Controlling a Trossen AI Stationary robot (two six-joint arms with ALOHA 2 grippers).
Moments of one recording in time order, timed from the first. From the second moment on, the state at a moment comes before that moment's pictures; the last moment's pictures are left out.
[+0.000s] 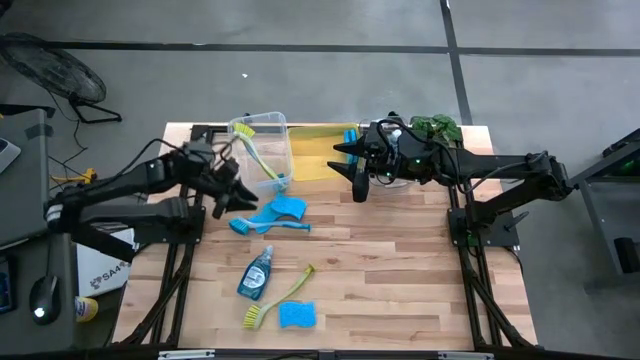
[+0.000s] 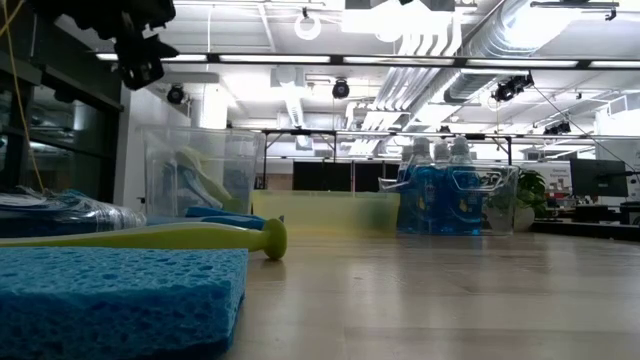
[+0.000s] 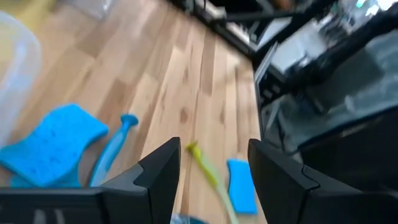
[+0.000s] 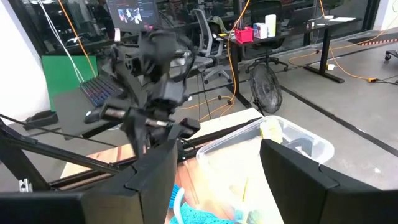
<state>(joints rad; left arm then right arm) 0.30 0.65 0.68 -0.49 0.51 -0.45 -0.04 1.33 1.29 -0.09 0.20 0.21</state>
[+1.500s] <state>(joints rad) -0.16 1.28 0.68 -0.72 -0.21 -0.21 -0.04 1.33 1.29 -0.12 0.20 0.21</state>
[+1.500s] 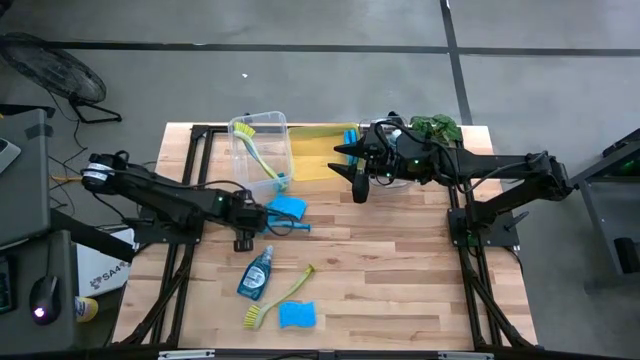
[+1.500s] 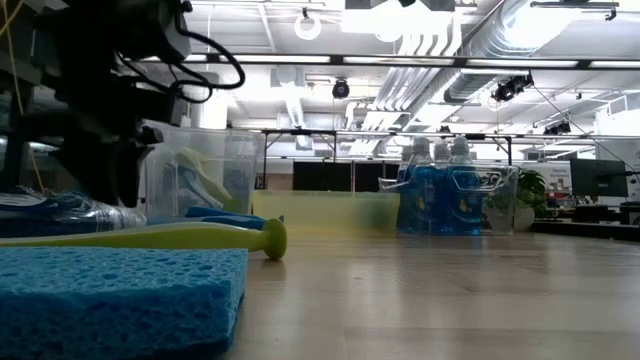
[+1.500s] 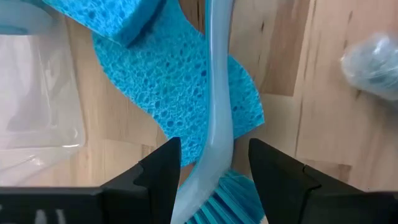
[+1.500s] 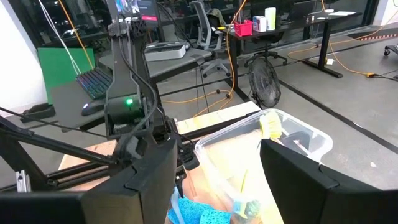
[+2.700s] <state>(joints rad) -0.16 1.33 0.71 -0.82 -0.10 -0.22 -0.04 1.33 1.29 -0.14 0.20 0.22</state>
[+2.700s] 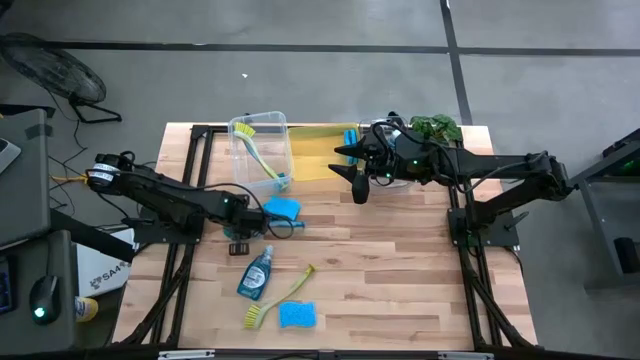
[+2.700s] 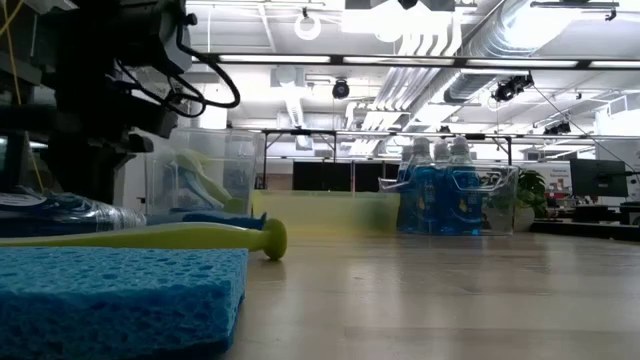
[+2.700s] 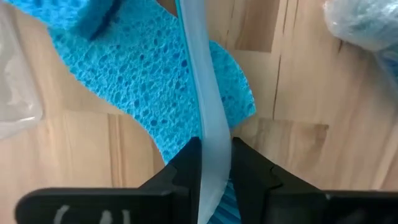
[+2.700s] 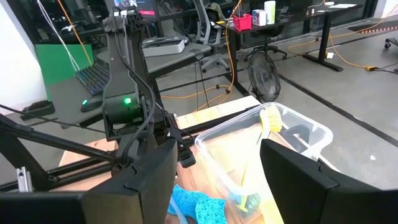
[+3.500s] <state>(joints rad) -0.16 1.33 1.13 -1.04 -0.16 -0.13 -0.04 1.33 1.29 -0.16 0.20 0.23</state>
